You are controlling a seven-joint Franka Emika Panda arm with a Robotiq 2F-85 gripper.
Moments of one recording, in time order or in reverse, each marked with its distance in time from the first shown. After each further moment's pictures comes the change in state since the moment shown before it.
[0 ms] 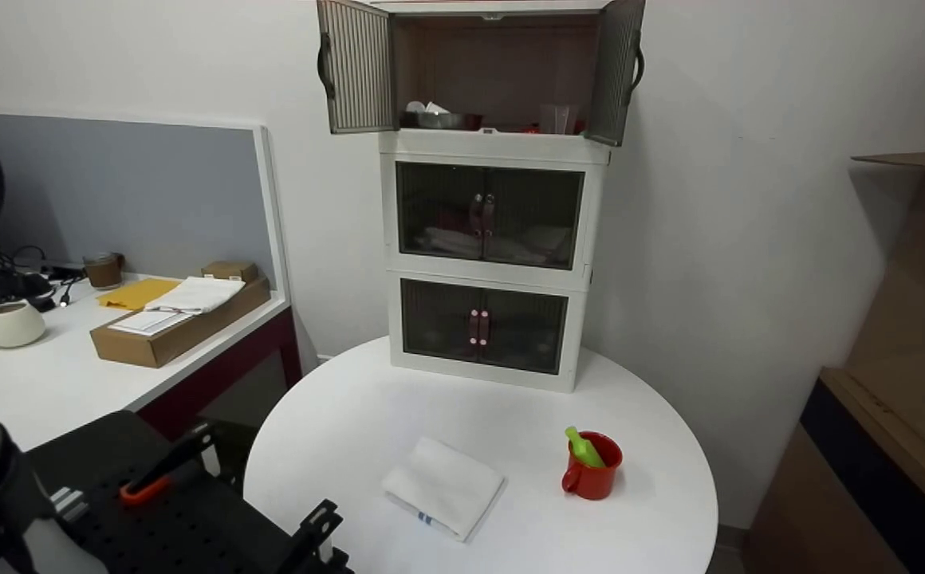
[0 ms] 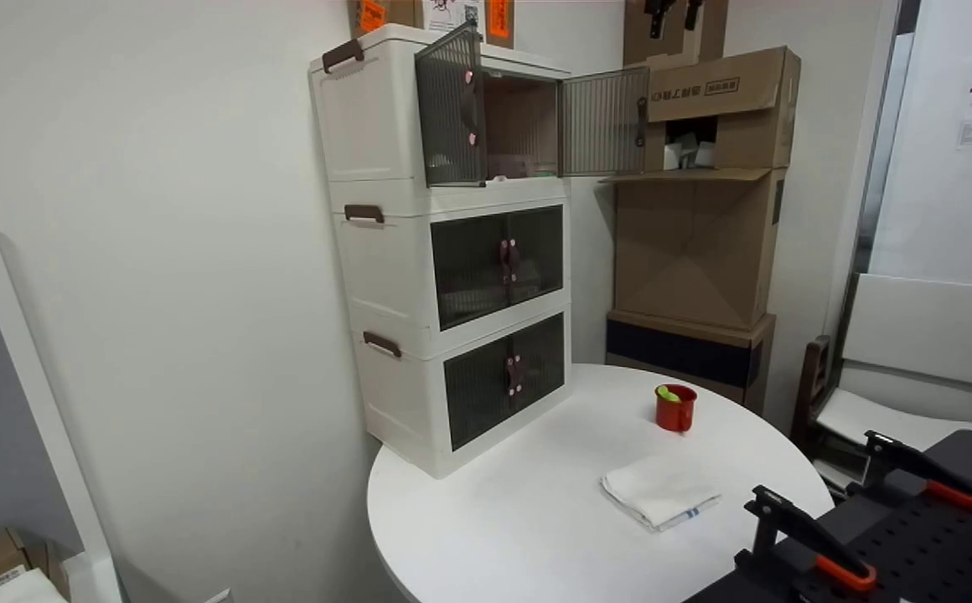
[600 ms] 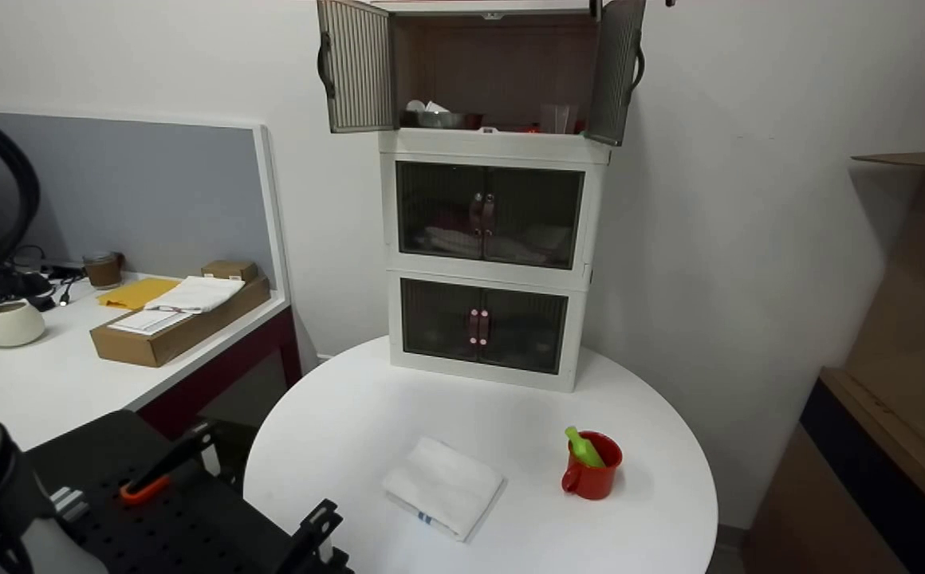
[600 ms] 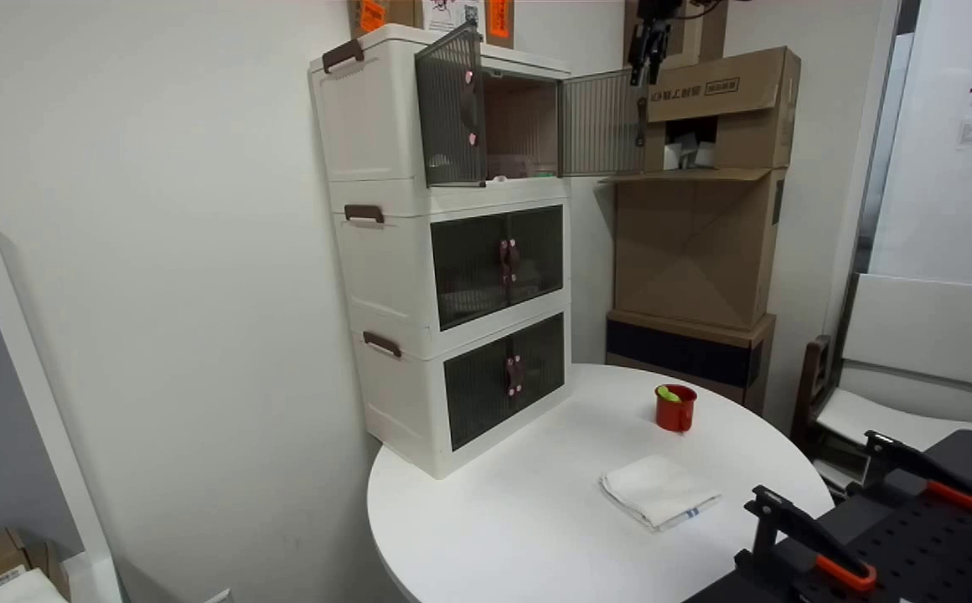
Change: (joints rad) arm -0.070 0.266 0.058 0.262 0.159 -0.134 -0.385
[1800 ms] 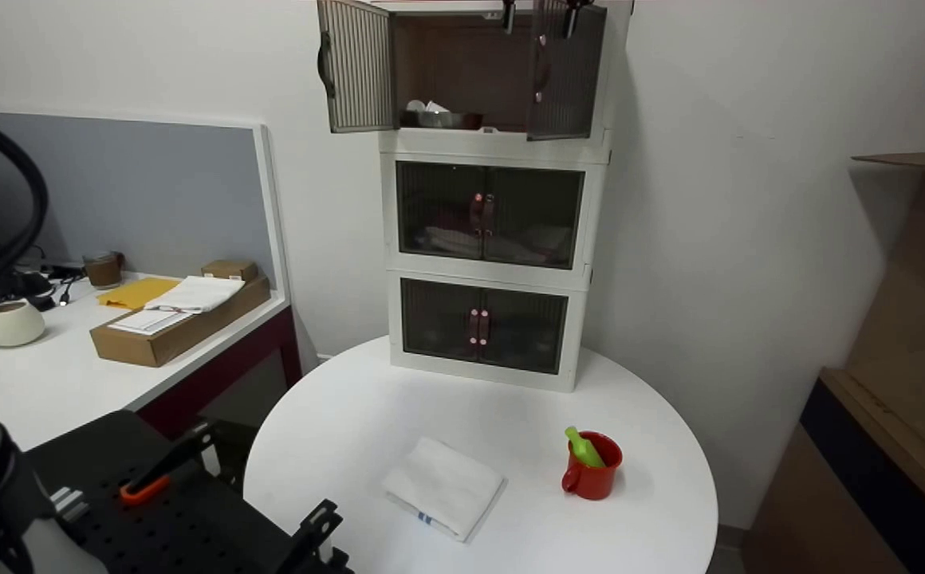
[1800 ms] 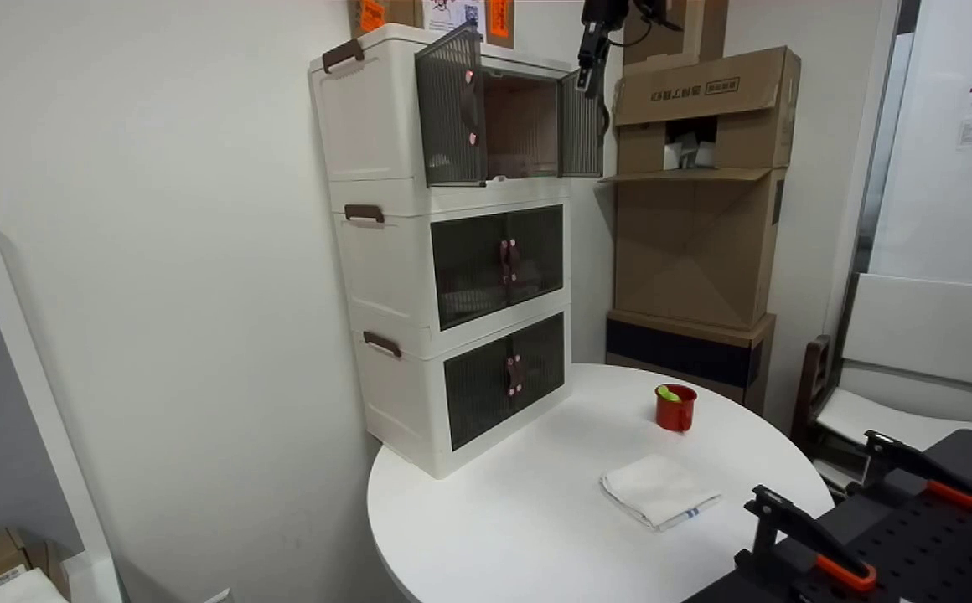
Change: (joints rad) arm 0.027 0.088 0.144 0.133 0.116 -0.202 -0.099
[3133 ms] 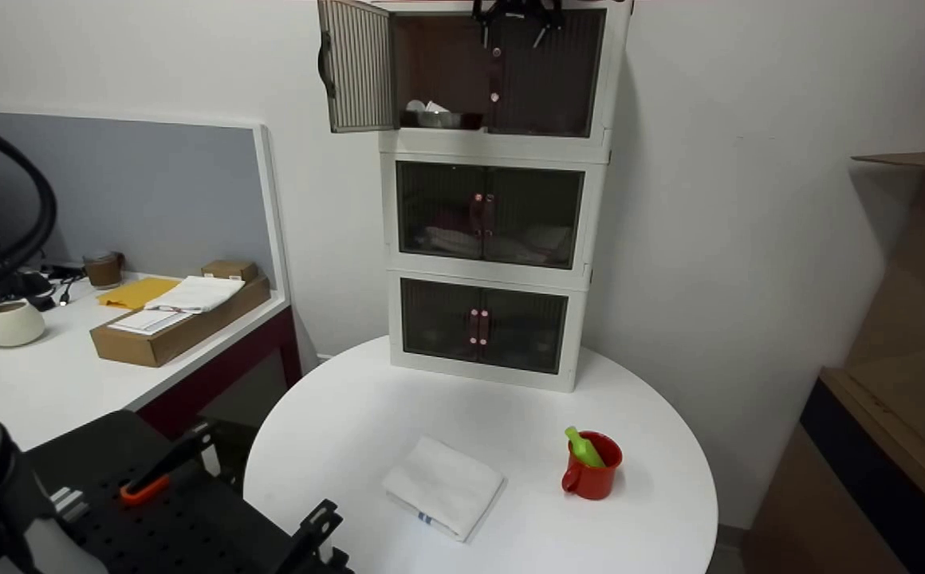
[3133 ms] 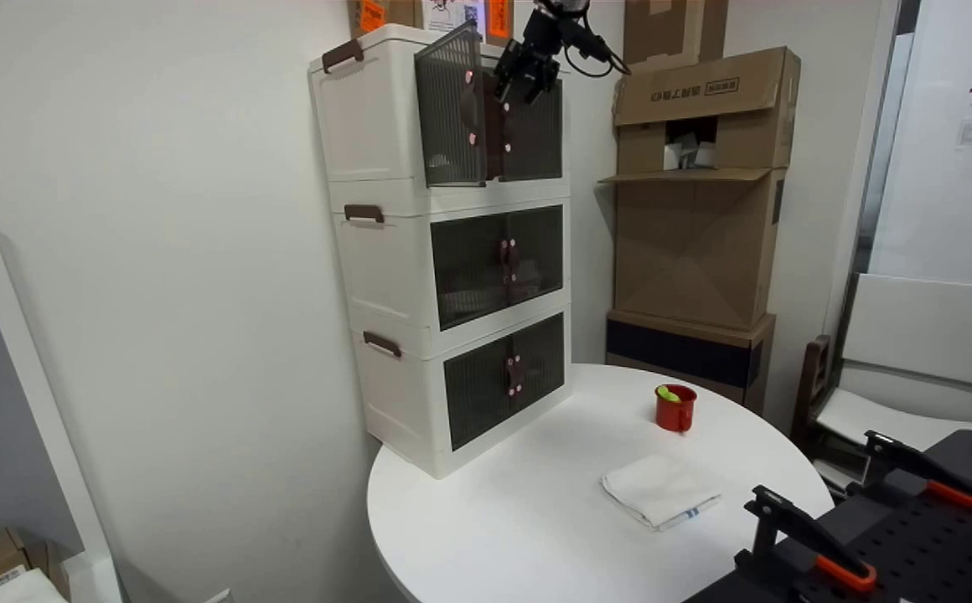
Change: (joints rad) arm 0.072 0.075 0.063 -0.057 0.118 0.452 0.403
